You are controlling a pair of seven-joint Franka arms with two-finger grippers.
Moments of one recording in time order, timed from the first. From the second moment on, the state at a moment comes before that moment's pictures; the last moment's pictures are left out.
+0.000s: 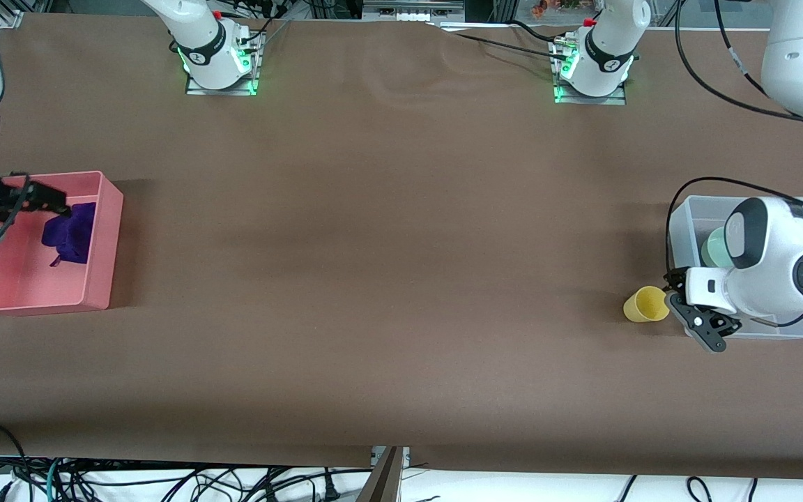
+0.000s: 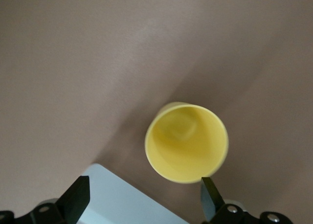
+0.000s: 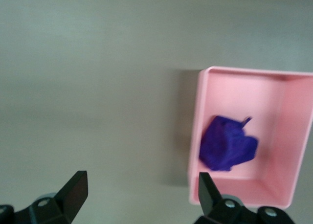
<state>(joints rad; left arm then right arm) 0.25 0.65 -0.20 -1.55 0.20 2.13 0.90 0.00 0.14 -0.06 -1.59 -0.01 1.65 -0.18</state>
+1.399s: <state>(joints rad) 0.36 0.53 -0.23 -1.40 0.17 1.69 1.02 -0.01 0.01 -0.04 -1.59 -0.03 1.54 -0.11</state>
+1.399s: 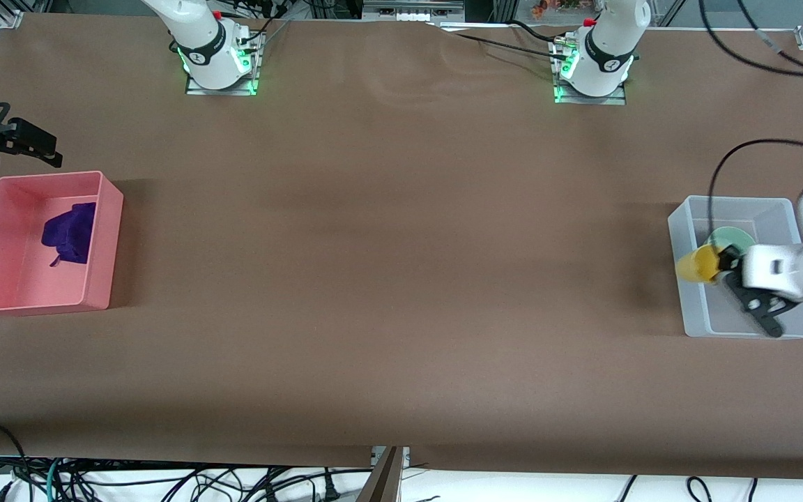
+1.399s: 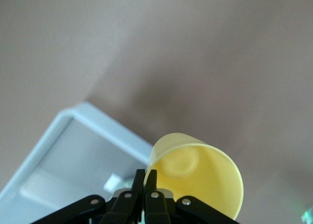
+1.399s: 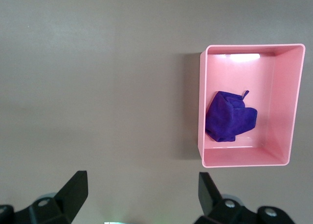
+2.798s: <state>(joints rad) 0.60 0.54 -0.26 -1.62 0.24 1.91 1.28 -0.01 0.03 -0.04 -1.57 -0.03 1.54 -0.11</state>
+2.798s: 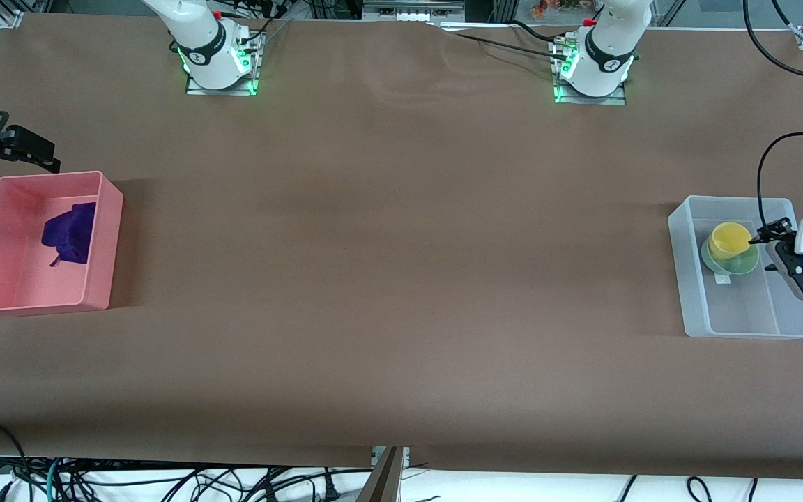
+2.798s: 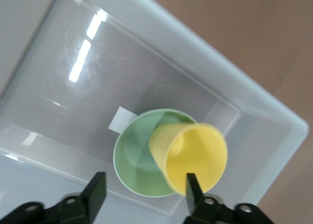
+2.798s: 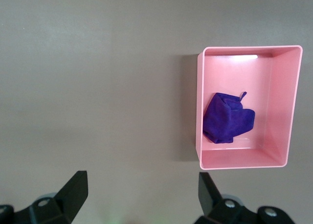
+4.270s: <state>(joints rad) 0.21 0.10 -0.31 -1.47 0.02 1.44 0.05 -0.01 0.04 -0.04 -1.57 -0.04 1.54 -0.11</state>
